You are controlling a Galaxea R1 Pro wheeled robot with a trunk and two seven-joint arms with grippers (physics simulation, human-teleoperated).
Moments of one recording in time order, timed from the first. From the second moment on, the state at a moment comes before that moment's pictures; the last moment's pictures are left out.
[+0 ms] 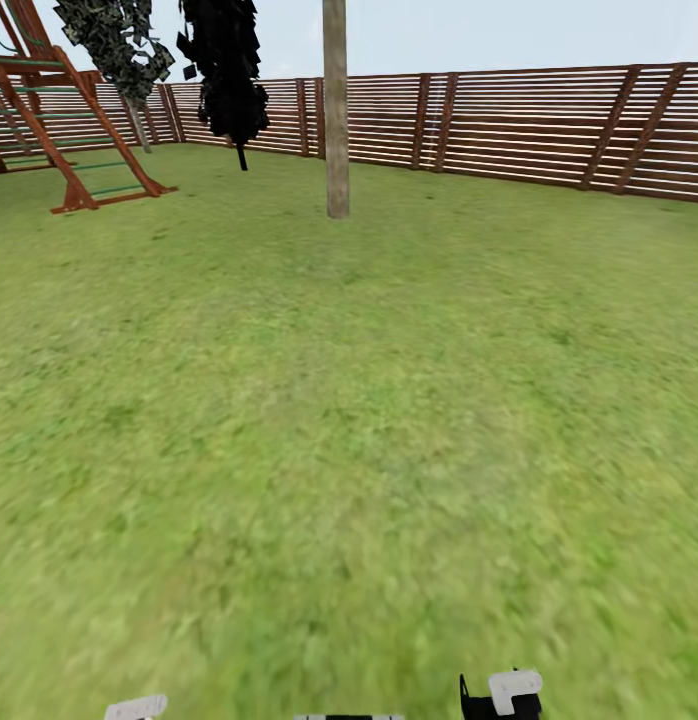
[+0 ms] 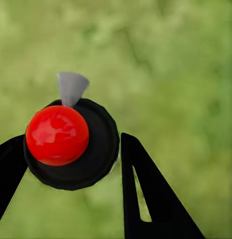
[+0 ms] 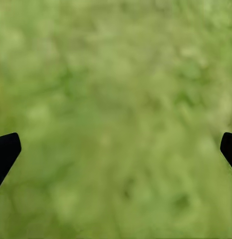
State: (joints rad) left arm -0.35 0.17 0.45 -0.11 -0.23 -0.37 -0.15; right arm -0.36 0.01 -0.13 -0.13 0.38 -0.56 -0.26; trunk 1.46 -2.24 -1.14
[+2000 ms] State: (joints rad) left arm -0.35 0.17 0.45 -0.11 -0.23 -0.37 -0.15; right arm -0.36 0.01 -0.13 -0.13 0.38 -0.56 -0.25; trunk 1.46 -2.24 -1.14
